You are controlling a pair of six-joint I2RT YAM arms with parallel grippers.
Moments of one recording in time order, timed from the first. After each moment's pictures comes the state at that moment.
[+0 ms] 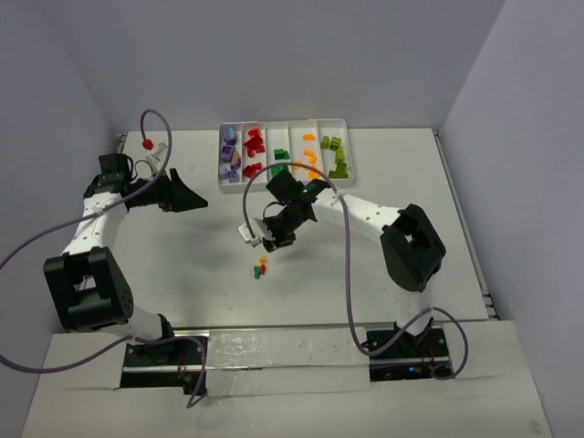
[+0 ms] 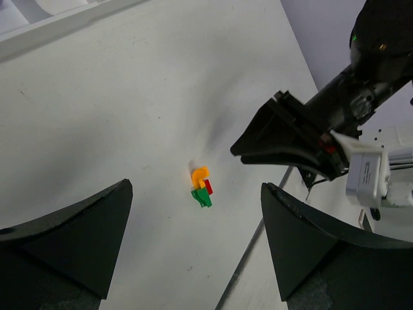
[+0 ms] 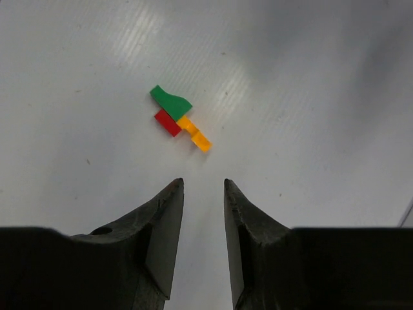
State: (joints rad) left arm 0.19 1.49 1.12 -0.60 1.15 0.13; right arm 0.77 1.85 1.44 -0.75 -0.66 -1.23
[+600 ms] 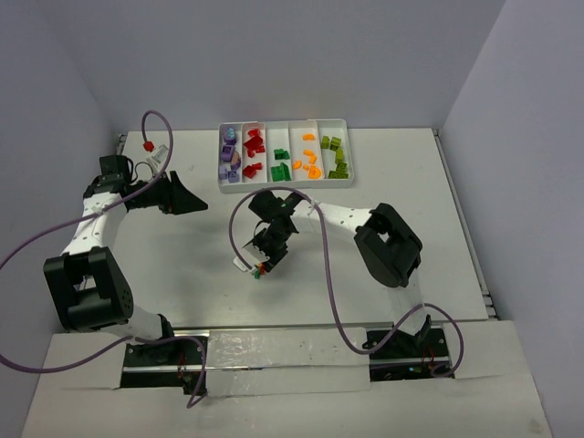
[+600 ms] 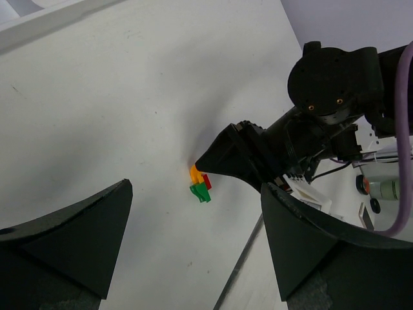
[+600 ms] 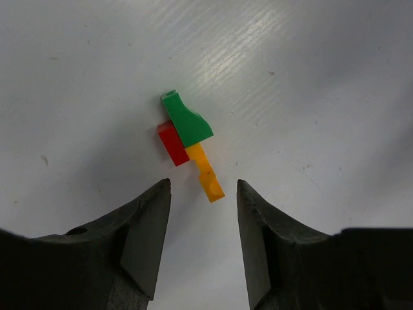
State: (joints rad) left arm 0.20 1.49 1.12 -0.65 1.16 0.19; right arm 0.88 2.00 1.48 -0.77 -0.51 -1.56
